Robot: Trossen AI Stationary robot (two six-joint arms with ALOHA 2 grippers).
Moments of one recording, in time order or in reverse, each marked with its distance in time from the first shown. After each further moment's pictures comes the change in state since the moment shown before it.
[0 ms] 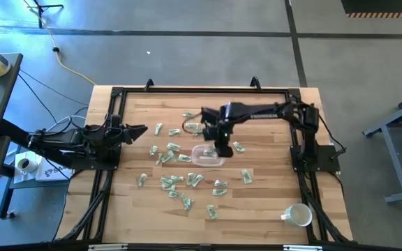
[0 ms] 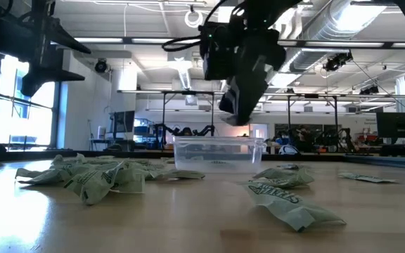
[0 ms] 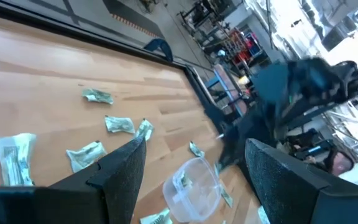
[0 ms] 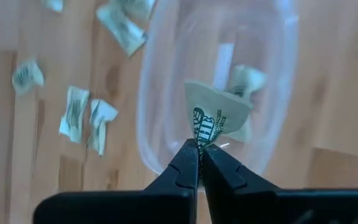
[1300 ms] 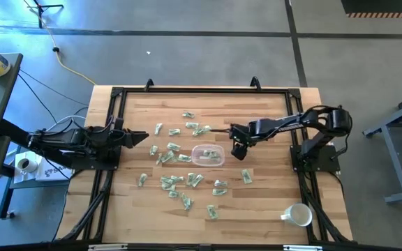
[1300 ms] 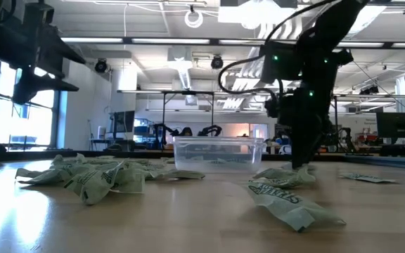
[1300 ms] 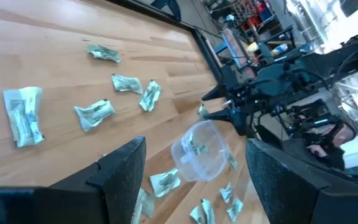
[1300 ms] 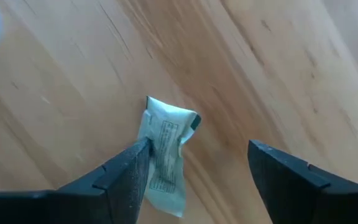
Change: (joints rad) left arm 0.000 0.000 0.000 -0.115 0.124 -0.068; right arm 0.030 -0.323 -0.683 0.393 0.549 0.732
